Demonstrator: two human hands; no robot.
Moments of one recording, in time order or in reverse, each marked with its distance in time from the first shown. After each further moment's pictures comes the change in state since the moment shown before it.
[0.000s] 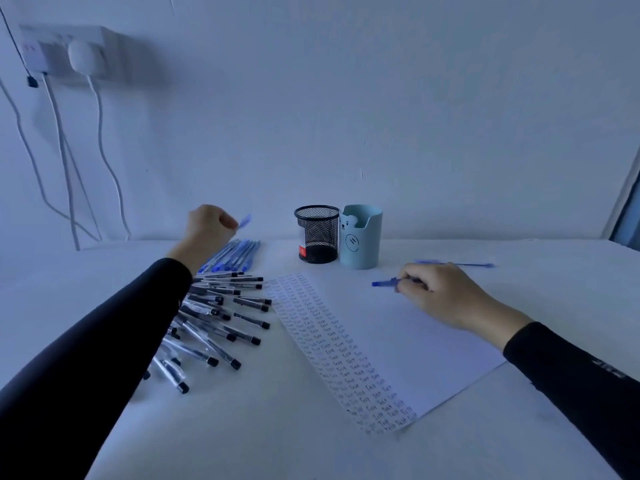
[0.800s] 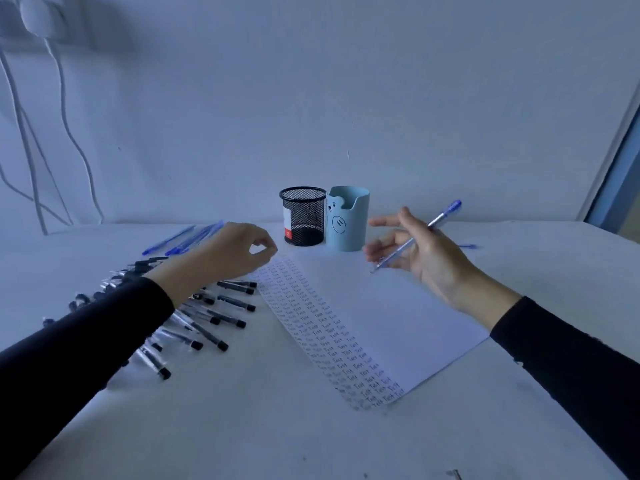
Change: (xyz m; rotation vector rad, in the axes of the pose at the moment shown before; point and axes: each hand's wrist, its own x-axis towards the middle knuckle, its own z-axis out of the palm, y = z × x) left_hand -0.068 0.022 0.020 0.129 -0.339 0.538; right_hand -0.003 -0.036 -0.010 0.984 -0.004 0.089
